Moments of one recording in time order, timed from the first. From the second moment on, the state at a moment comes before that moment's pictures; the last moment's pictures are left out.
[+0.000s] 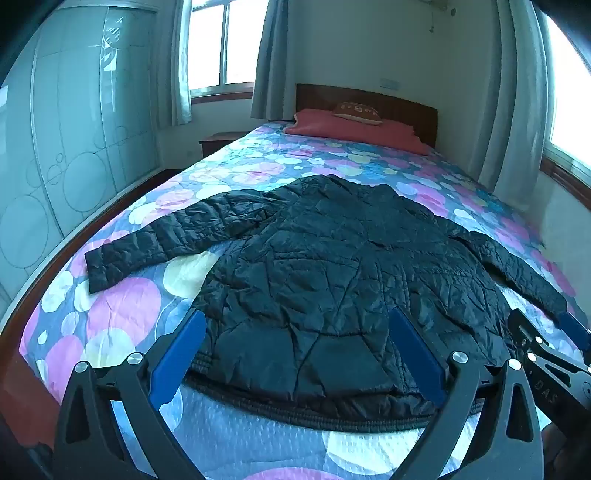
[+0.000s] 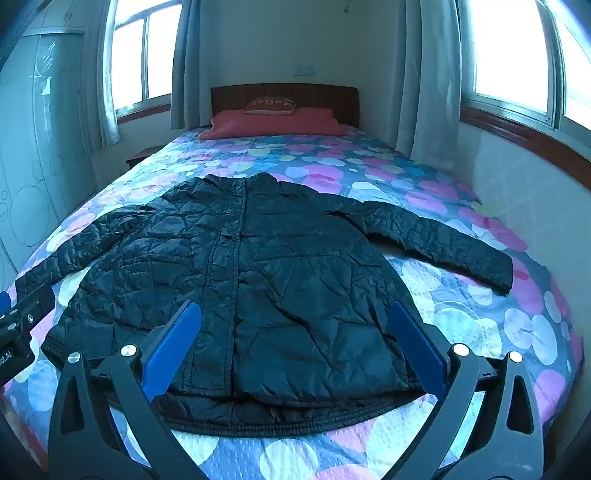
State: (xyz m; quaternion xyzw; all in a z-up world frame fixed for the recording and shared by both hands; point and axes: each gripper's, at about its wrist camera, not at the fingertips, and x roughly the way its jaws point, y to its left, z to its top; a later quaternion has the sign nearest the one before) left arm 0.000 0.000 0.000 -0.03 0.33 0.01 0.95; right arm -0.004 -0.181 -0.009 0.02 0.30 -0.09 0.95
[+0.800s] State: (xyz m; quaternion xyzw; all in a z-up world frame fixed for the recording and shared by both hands) left arm -0.002 -0.005 0.000 -0.03 0.33 0.01 0.94; right arm -0.007 -0.177 -0.008 0.03 0.30 -0.09 0.95
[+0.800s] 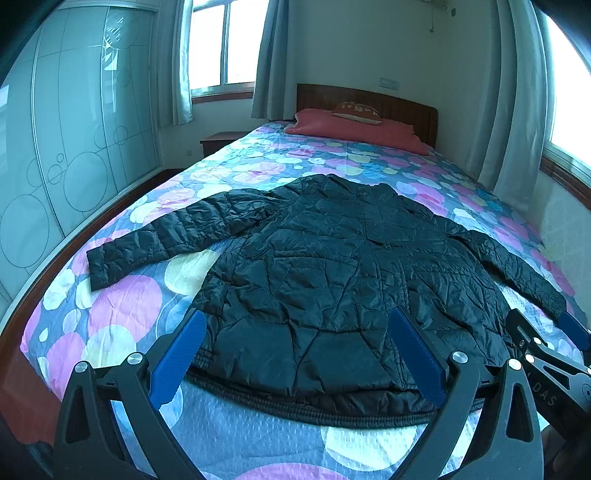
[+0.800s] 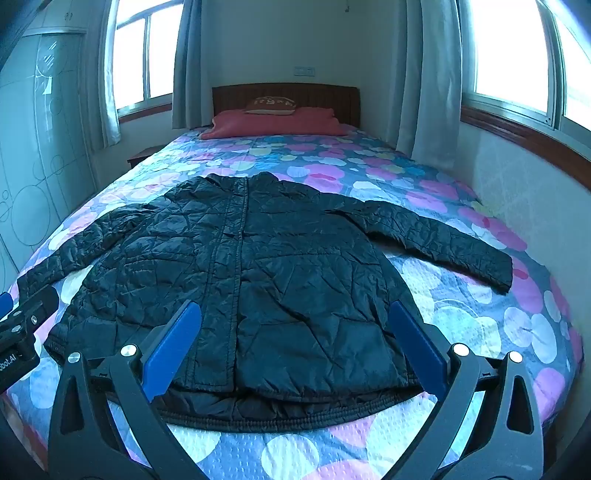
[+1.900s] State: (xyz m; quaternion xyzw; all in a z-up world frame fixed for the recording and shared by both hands) left arm -0.006 -0.007 0.001 -0.03 0.33 0.00 0.94; right arm -0.010 -0.176 -0.007 0.02 0.30 -0.09 0.95
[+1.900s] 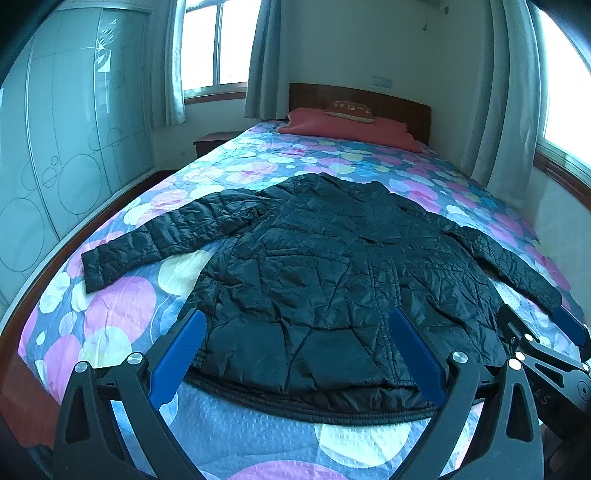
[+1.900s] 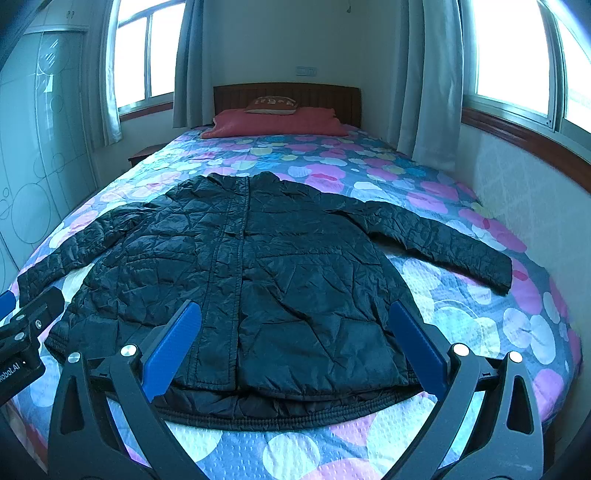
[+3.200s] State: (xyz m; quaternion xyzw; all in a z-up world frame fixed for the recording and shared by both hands) left arm -0.010 0.001 -0.008 -0.03 0.33 0.00 0.94; right arm -0.012 -0.165 -0.012 0.02 0.31 -0.09 0.95
